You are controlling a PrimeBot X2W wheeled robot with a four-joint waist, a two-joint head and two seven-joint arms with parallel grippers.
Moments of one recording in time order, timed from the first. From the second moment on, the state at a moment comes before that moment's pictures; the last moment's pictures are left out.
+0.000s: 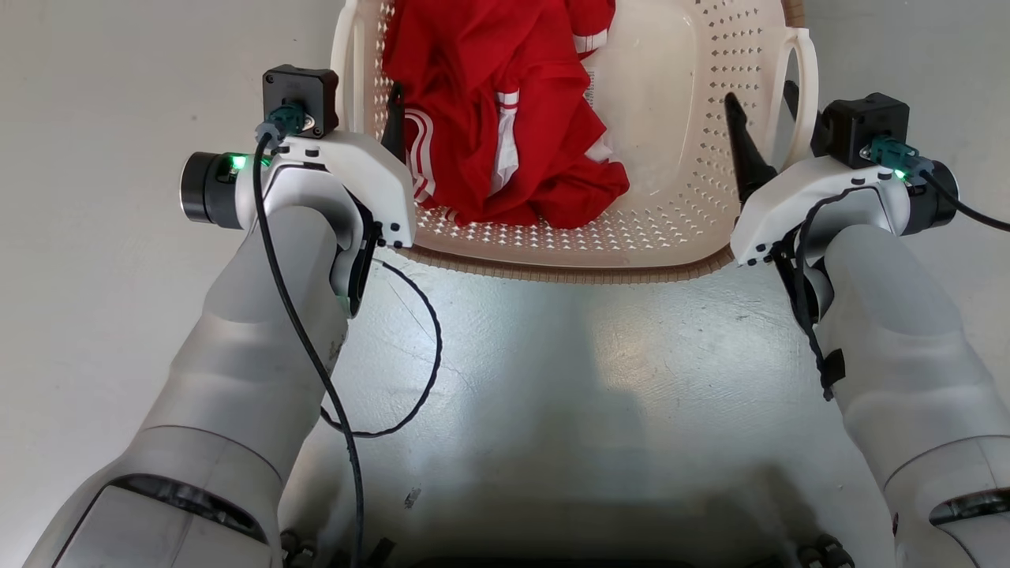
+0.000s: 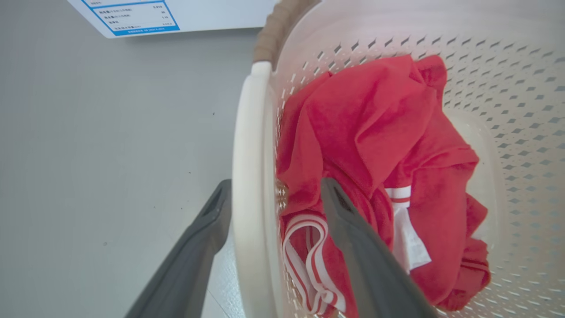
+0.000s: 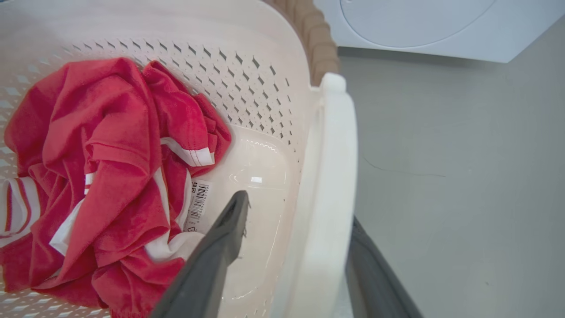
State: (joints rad) left arm -1.08 0.02 -0.49 1.16 -0.47 0.07 -0.26; right arm -0.97 -0.07 0.04 1.08 0.03 0.12 -0.25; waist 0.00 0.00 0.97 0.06
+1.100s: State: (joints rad) left arm -0.90 0.03 -0.75 1.19 -0.71 0.11 -0.25; right arm -0.82 -0.07 0.30 1.22 0.24 0.12 -0.24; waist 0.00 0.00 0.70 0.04
